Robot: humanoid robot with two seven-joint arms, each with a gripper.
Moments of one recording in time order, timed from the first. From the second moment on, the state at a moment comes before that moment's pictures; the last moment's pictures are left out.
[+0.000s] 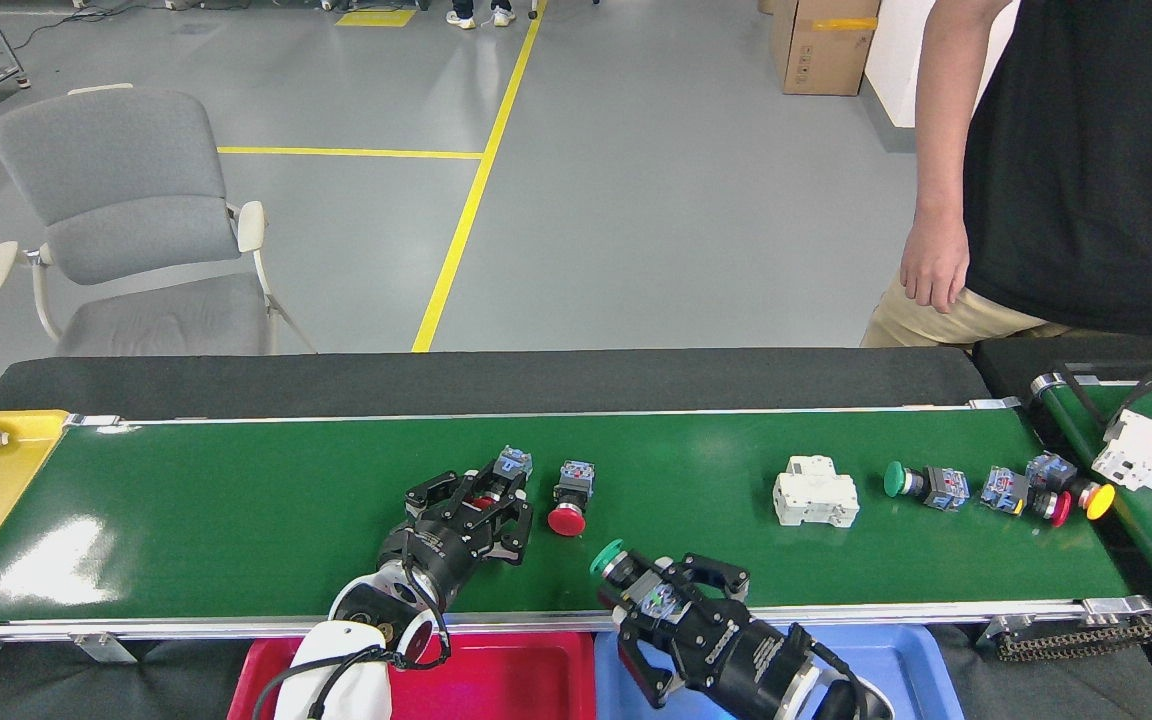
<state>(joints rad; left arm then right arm) -0.30 -0.06 -0.12 -1.23 -1.68 -0.44 -0.10 -0.05 -0.03 0.36 -1.58 1.35 -0.66 0.13</state>
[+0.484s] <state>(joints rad) 0.02 0.21 0.00 -1.66 -1.40 -0.78 -0.11 -0.01 -0.02 0.41 -1.59 1.34 -0.71 0.13</state>
